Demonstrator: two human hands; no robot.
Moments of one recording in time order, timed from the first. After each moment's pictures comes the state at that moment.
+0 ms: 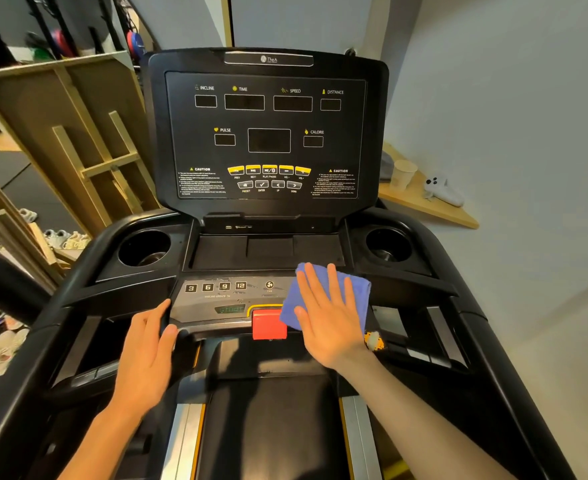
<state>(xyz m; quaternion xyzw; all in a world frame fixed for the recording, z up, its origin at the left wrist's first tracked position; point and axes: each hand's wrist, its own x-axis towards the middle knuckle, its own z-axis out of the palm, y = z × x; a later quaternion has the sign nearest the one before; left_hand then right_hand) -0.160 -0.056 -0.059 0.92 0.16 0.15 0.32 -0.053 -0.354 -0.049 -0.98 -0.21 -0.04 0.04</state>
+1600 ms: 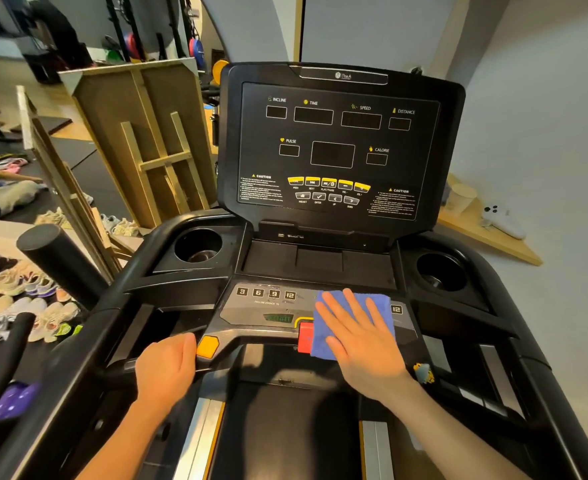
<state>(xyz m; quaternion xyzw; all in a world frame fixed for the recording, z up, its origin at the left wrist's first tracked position) -0.173 -0.008 -0.102 0.95 0.21 0.16 0.16 -0.054 -0.347 -0.061 -0.93 -0.34 -0.10 0.01</state>
